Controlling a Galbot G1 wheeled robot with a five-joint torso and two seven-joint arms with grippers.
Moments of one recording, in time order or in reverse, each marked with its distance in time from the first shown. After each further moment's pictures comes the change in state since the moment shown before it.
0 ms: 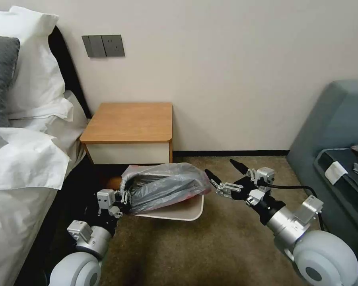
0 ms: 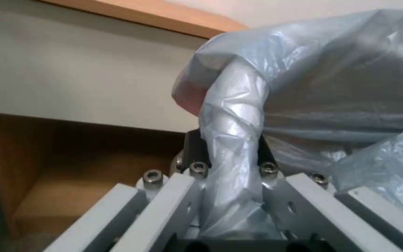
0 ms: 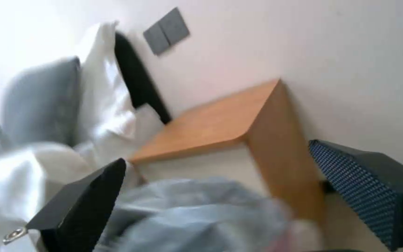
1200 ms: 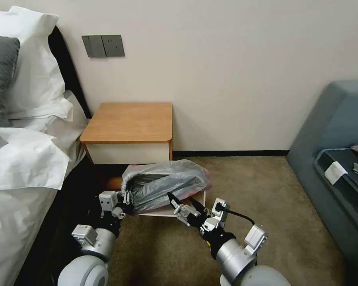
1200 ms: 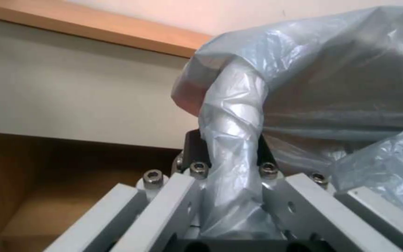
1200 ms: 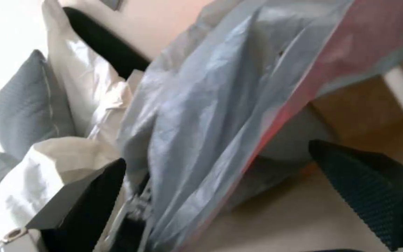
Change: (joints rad) left arm 0.022 -0.034 0.031 -0.008 0.063 -0.083 0.019; right arm 0.025 0.281 -0.356 -0.097 -0.012 -0.051 0.196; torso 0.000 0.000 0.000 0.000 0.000
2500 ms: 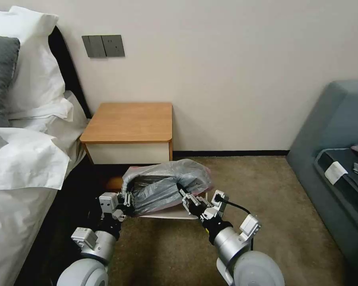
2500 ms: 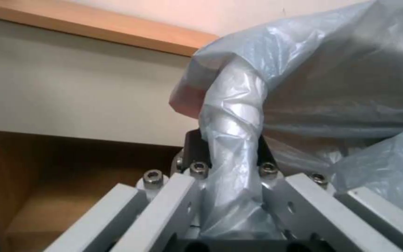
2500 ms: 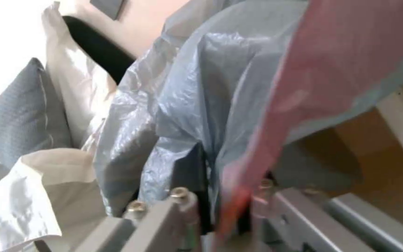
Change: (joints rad) left arm 0.014 -0.005 -0.001 -0.011 0.012 0.005 -0.002; right arm 0.048 0.026 0.016 -0.073 -0.010 0.019 -0.051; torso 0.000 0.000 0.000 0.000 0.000
